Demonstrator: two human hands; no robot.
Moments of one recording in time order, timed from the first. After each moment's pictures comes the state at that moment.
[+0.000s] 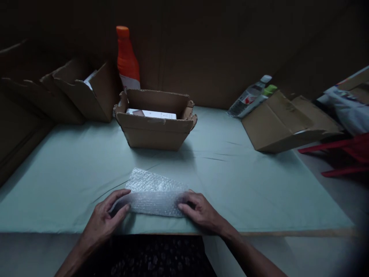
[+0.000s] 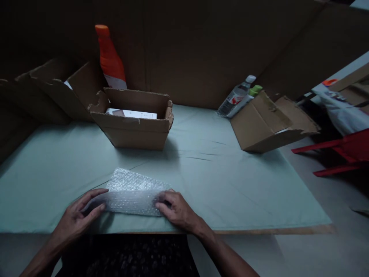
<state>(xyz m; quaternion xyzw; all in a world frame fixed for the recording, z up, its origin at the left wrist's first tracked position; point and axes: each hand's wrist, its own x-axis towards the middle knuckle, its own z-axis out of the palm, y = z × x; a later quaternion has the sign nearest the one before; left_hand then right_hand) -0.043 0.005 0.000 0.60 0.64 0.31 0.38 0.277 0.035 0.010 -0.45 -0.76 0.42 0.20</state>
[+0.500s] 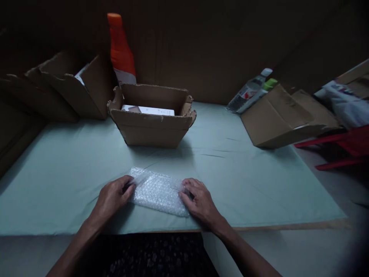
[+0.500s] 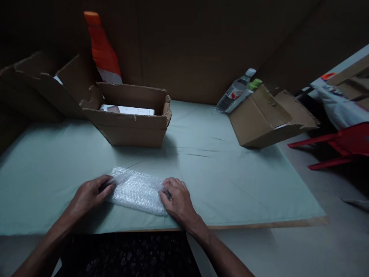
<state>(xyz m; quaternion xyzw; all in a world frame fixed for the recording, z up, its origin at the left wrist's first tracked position) -0.025 0.060 0.006 0.70 0.65 0.13 0.28 0.270 0.037 -0.008 -0.55 -0.77 0.22 0.23</state>
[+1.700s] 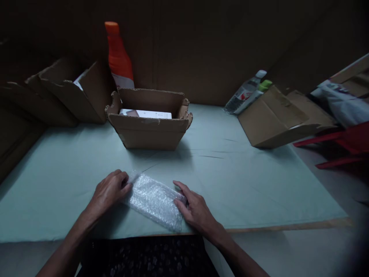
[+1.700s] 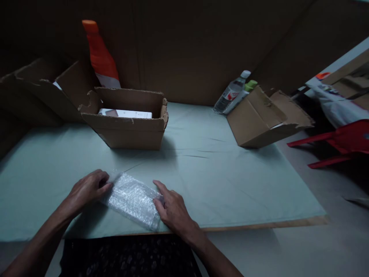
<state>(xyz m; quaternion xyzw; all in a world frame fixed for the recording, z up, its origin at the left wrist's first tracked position) -0.033 0.085 0.014 0.74 0.64 -0.02 0.20 0.261 0.022 -0.003 -0.56 -0.73 0.33 0.21</state>
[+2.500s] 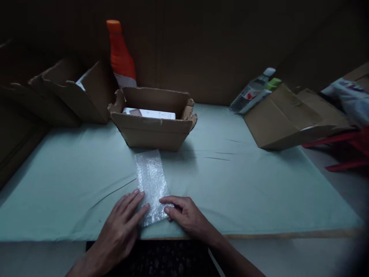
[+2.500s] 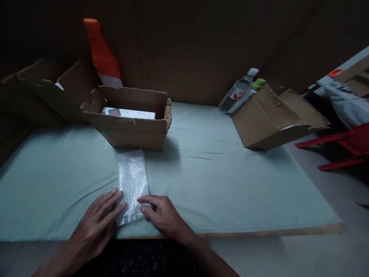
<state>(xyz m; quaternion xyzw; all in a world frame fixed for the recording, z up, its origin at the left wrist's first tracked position) -0.026 0.002 -0.017 0.90 0.39 0.21 0.05 0.231 0.030 0.004 -0.50 -0.59 0.59 0.23</state>
